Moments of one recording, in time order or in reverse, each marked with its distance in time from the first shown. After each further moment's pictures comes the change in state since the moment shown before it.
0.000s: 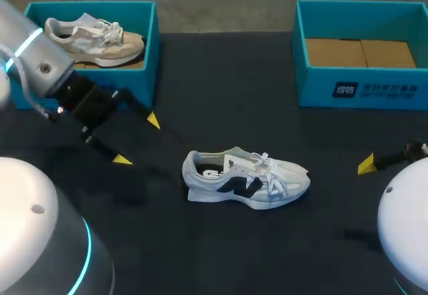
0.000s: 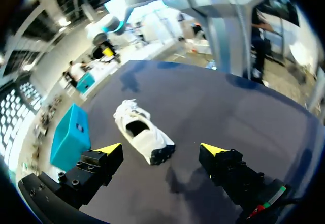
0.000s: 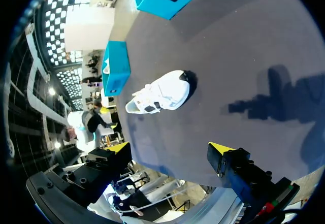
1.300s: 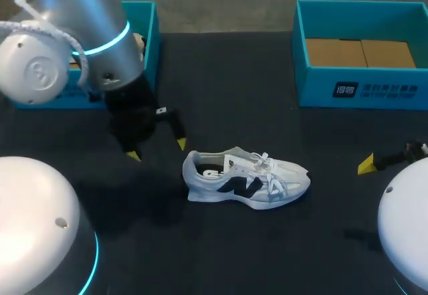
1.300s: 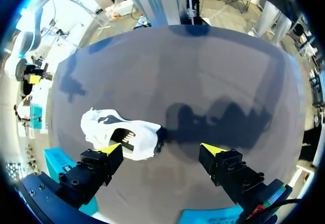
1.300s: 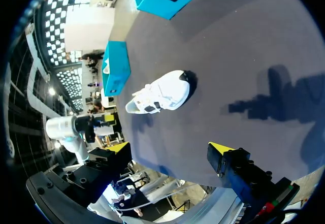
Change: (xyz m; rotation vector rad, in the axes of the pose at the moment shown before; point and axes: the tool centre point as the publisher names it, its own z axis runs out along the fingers) left arm -0.014 -0.033 0.023 -0.386 0.436 0.581; right arm 0.000 0.000 0.000 0.000 0.000 0.000
